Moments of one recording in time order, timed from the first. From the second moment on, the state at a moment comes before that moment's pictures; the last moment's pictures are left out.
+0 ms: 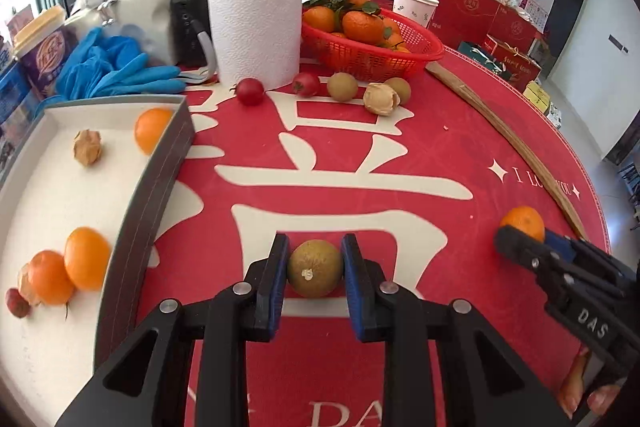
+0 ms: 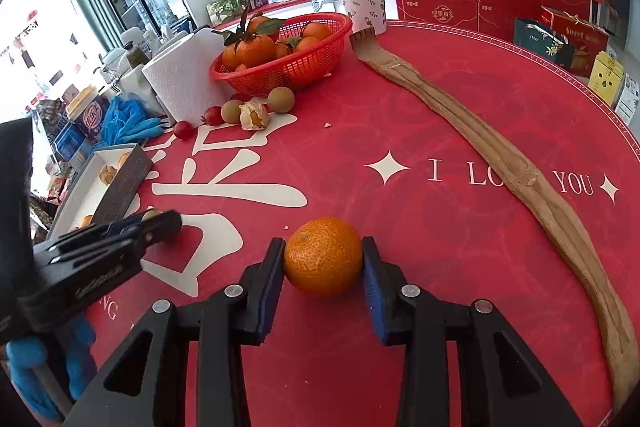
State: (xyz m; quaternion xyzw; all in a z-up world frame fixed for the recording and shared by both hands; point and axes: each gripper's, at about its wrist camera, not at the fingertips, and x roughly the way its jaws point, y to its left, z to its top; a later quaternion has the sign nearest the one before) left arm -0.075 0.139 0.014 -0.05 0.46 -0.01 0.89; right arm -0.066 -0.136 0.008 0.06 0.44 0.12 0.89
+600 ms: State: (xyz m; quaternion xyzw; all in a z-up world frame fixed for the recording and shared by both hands) left arm -0.087 0.140 0.012 -0.04 0.43 -0.02 0.90; right arm -0.069 -0.116 0.006 0.01 0.43 0.11 0.90
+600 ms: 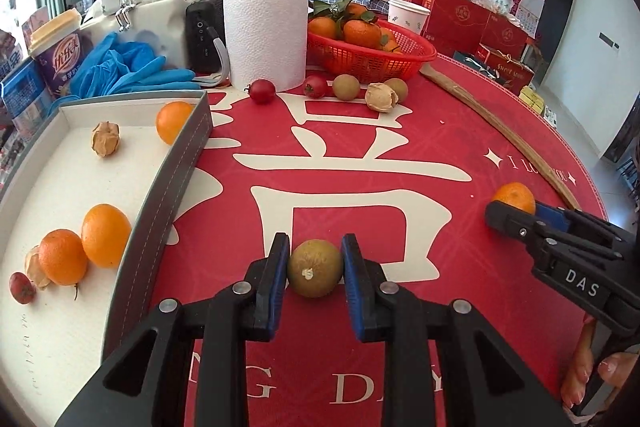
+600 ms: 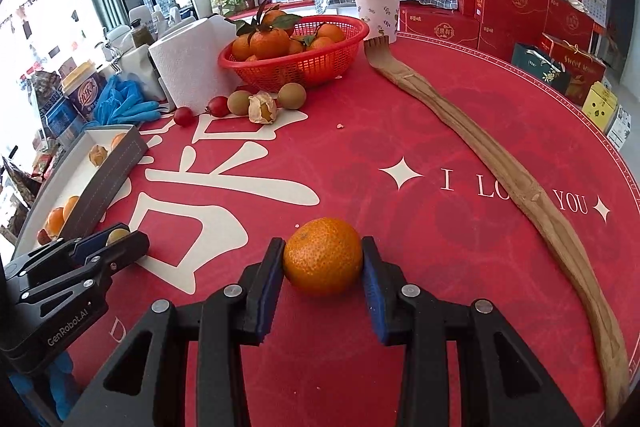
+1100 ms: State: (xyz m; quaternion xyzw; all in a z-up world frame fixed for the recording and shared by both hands) left arm -0.087 0.139 0.011 -0.04 0.43 -0.02 0.90; right arm -0.069 -0.117 0.006 0.01 0.43 0.11 0.90
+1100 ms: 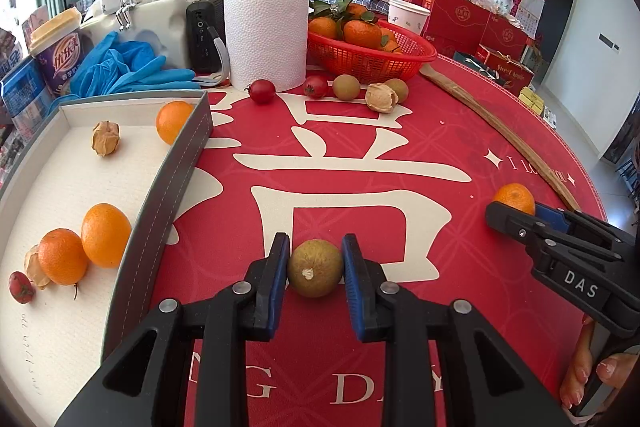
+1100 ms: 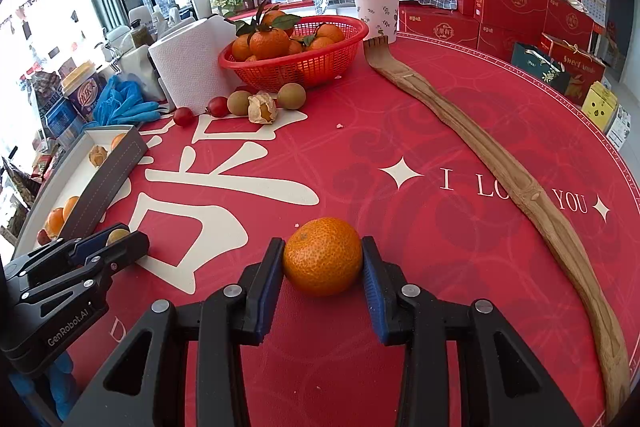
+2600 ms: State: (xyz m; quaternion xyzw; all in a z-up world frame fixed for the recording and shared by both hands) left arm -0.106 0.157 0.044 -0.06 0.37 0.00 0.93; right arm -0.068 -0.118 0.006 0.04 0.43 0.10 0.90
